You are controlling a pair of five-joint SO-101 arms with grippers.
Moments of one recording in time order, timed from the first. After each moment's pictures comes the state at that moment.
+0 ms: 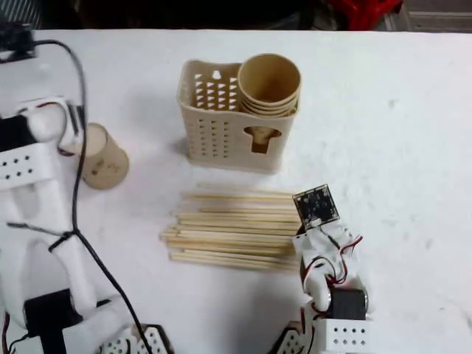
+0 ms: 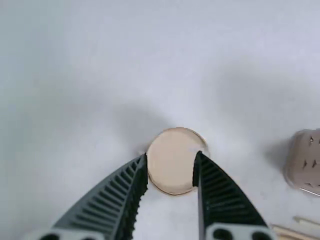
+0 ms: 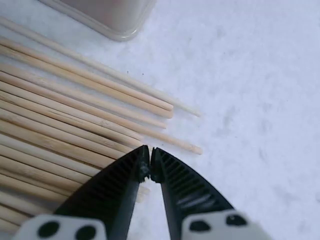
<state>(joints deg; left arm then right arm) -23.3 -14.3 5.5 71.1 -2.2 -1.1 -102.9 96.4 59.4 25.1</state>
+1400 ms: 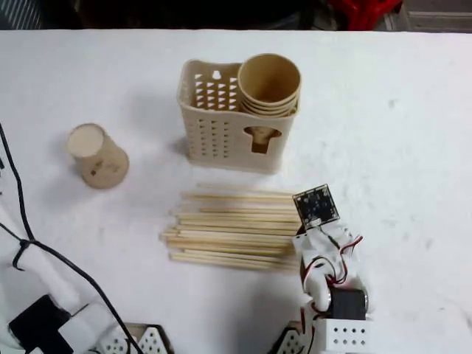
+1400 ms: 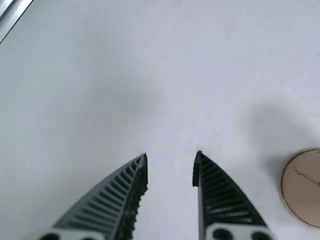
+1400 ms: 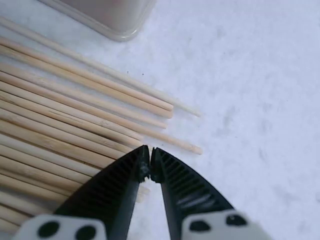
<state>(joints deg) -49.4 -15.1 19.1 54.8 -14.5 -1.1 -102.9 96.4 59.4 25.1</state>
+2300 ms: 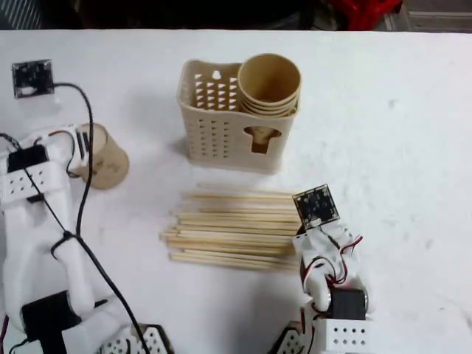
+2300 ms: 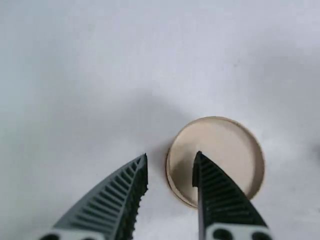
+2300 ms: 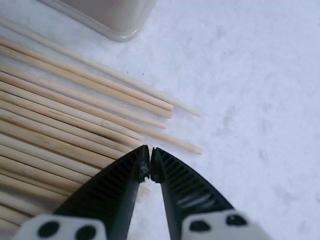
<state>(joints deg) -27.1 -15.1 30.9 45.9 -7.2 -1.1 -102.9 96.4 59.4 25.1</state>
